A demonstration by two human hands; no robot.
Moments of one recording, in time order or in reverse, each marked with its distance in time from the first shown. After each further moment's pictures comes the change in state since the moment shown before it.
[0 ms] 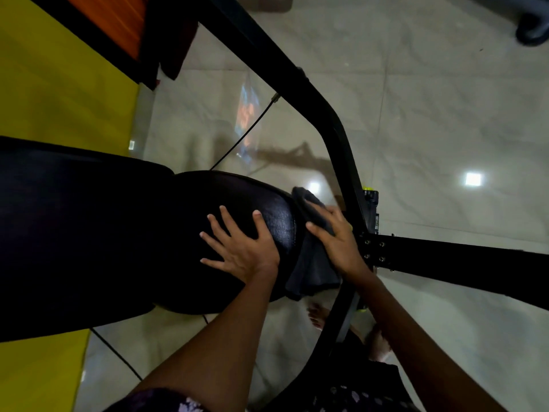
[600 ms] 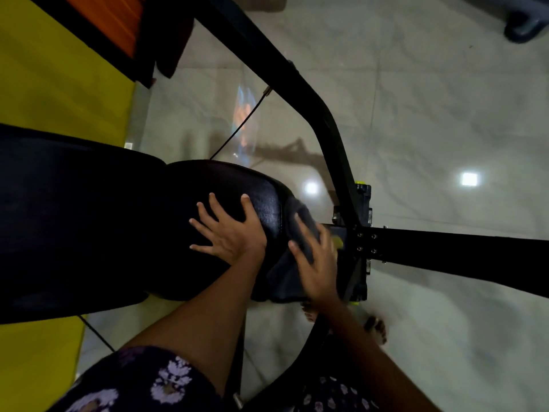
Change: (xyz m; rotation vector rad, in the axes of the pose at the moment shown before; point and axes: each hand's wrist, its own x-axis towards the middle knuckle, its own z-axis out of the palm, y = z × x) left_hand 0.001 0.001 -0.003 -0.015 0.011 -0.011; right_hand -0.068 0.010 0.036 -0.142 0.251 -0.028
